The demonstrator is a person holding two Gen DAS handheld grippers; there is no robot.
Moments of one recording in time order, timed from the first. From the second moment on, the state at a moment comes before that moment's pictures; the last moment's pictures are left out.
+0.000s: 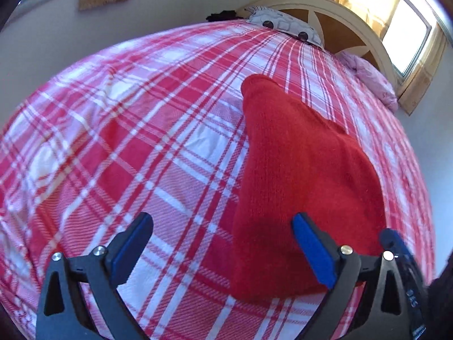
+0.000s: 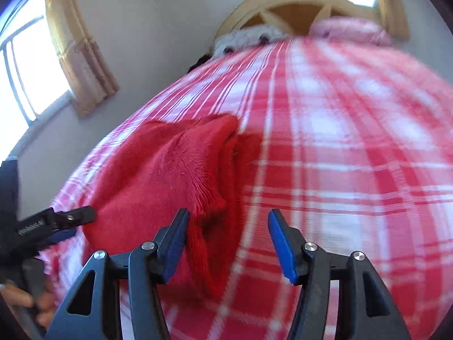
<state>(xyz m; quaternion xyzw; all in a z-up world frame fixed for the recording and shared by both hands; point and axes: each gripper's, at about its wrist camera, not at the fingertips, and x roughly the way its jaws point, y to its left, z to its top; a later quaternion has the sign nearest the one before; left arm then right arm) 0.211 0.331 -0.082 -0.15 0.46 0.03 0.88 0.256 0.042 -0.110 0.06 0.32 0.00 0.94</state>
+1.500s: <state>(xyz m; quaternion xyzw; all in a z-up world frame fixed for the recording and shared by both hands) 0.026 0.277 0.042 0.01 0.23 0.03 0.97 0.007 0.098 0.038 0.02 0.03 -0.05 1.00</state>
